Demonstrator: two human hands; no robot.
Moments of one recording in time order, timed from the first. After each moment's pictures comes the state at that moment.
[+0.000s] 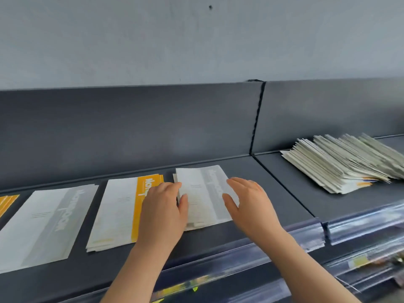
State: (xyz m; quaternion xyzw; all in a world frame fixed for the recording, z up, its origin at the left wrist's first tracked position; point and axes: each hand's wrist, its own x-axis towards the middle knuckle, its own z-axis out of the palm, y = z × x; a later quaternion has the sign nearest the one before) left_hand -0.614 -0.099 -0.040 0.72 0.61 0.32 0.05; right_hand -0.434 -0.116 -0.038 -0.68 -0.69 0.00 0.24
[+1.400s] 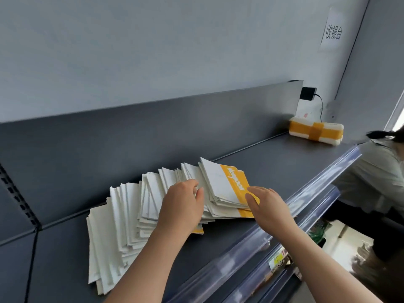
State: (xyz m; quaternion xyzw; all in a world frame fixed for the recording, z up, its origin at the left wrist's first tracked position) left_hand -0.033 -0.031 -0.017 0.83 0.42 0.33 0.17; right_hand 0.149 -0.123 -0.045 -0.83 -0.49 0.03 0.26
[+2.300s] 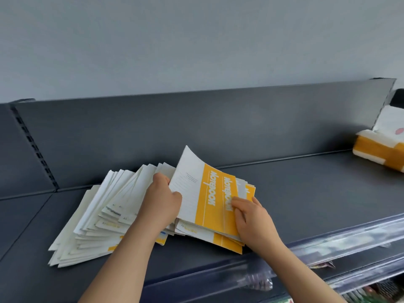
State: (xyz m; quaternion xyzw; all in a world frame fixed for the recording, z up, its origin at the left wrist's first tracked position) left_hand 0.037 -0.034 -0.013 0.65 0.65 0.31 0.24; right_hand 0.237 -0.058 -0.092 -0.68 -0.65 0.13 0.32
